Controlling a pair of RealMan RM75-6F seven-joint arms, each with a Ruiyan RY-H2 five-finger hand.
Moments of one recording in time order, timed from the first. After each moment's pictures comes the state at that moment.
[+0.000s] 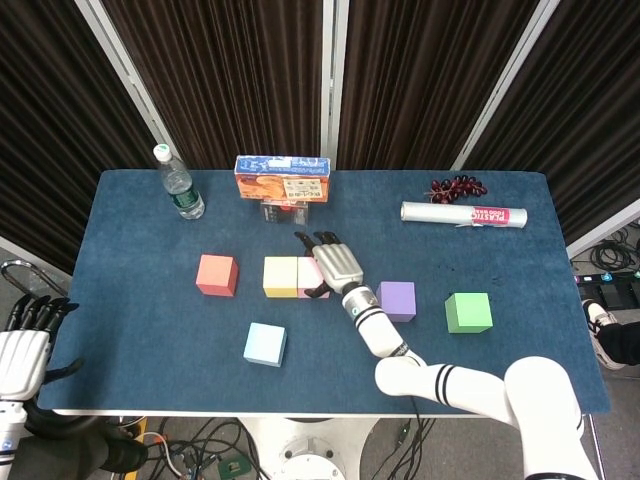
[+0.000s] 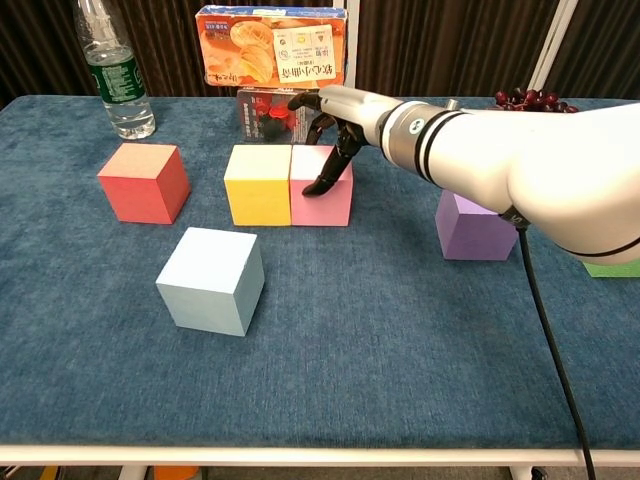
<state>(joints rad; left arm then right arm) -0.07 -1.18 -0.02 -1.49 1.53 1.51 0.03 1.06 -1.84 0.34 -1.20 -0.74 0.79 -0.31</state>
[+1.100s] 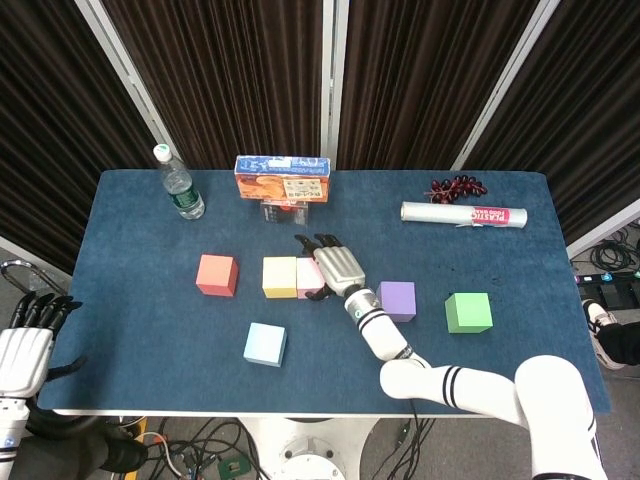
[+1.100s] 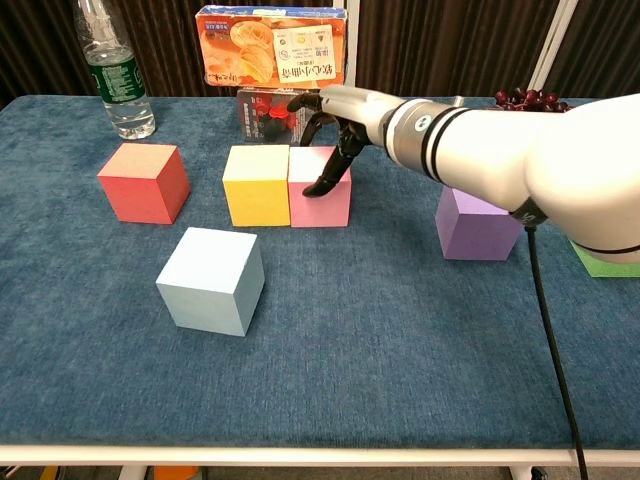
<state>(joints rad) -0.08 -1.18 -0.02 -1.48 1.54 1.50 0.03 1.04 -1.79 0.34 -1.29 -0.73 0.80 -0.31</state>
